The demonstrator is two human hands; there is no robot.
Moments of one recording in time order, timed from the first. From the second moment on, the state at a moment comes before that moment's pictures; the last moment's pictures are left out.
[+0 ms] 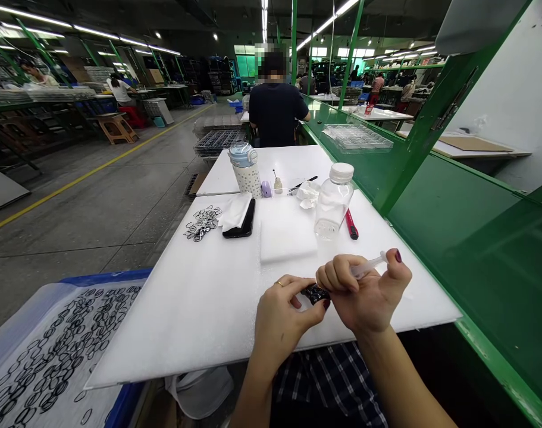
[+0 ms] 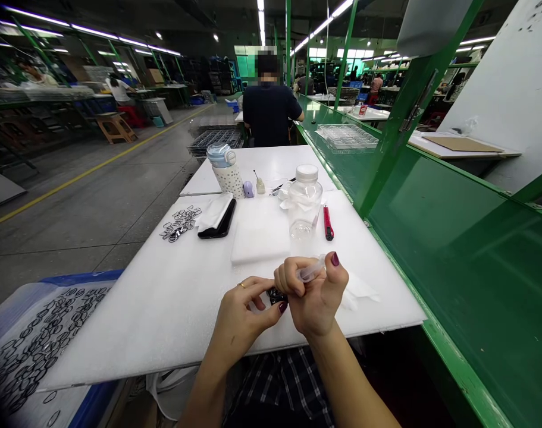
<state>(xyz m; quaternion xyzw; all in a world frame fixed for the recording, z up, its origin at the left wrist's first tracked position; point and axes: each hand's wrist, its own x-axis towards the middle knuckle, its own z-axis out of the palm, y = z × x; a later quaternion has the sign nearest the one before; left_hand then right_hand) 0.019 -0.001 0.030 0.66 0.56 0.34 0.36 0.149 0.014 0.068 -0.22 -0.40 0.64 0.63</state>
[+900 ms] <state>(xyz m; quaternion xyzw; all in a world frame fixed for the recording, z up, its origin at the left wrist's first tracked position) 0.017 -0.001 0.027 0.66 0.56 0.33 0.37 0.139 0.061 0.106 -0.26 -0.46 0.46 0.72</state>
